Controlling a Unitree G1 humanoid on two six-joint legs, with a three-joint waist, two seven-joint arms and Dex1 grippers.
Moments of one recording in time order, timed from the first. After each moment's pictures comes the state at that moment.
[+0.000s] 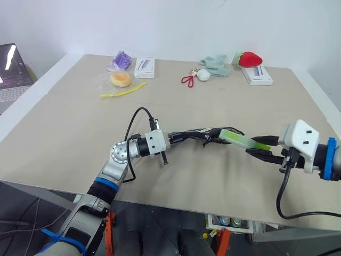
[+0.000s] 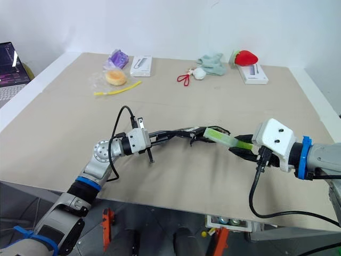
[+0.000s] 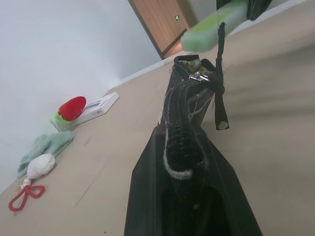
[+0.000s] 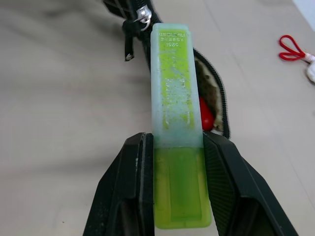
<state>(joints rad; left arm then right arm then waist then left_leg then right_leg) -0.63 0.22 -0.26 0.45 -0.09 -0.56 -0.88 -0.06 -1.08 -0.32 -0.38 0.33 0.38 1.04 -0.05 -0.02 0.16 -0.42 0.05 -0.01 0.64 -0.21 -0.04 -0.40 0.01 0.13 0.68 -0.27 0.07</state>
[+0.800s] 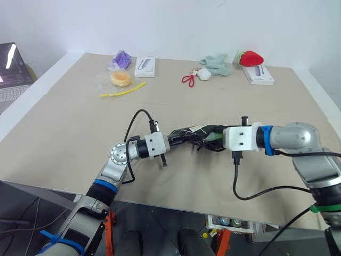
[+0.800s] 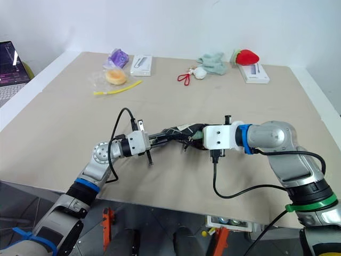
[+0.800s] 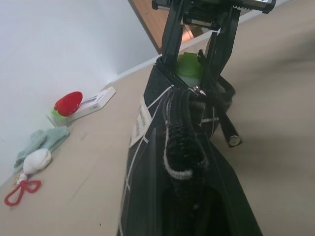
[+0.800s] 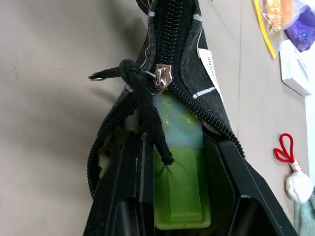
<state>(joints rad) -0.60 0.23 -0.26 0.44 -0.07 -0.55 -0.88 -0.53 -0.92 0.18 -0.13 -0.08 -0.02 1.06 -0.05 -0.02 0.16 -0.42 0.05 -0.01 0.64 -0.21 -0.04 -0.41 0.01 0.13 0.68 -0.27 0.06</state>
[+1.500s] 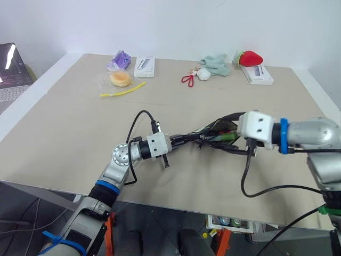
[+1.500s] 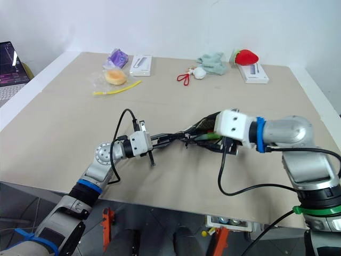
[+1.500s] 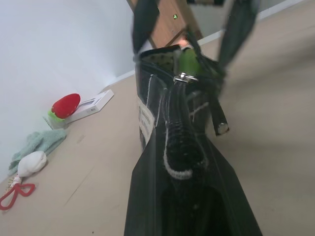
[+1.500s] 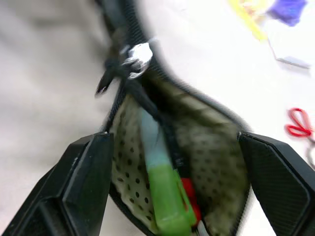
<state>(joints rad) -0.60 0.21 -0.26 0.43 -0.07 -0.55 -0.87 -0.49 -0.95 -0.04 -0.25 0.22 0.34 1.12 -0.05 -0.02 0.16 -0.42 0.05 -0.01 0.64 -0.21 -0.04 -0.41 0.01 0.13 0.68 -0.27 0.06</state>
